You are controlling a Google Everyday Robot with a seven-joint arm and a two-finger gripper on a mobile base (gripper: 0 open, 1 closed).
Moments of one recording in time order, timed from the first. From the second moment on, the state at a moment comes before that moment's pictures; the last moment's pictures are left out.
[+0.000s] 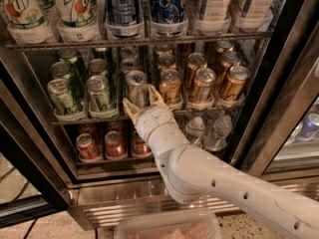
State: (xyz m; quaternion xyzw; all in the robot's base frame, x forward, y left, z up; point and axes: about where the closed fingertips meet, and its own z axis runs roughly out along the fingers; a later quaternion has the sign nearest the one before) arm 0.584 0.034 0.841 -0.25 0.66 0.03 0.71
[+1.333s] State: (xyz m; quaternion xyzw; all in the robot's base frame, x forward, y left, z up) arm 0.593 0.043 0.838 -0.25 0.66 0.04 0.70
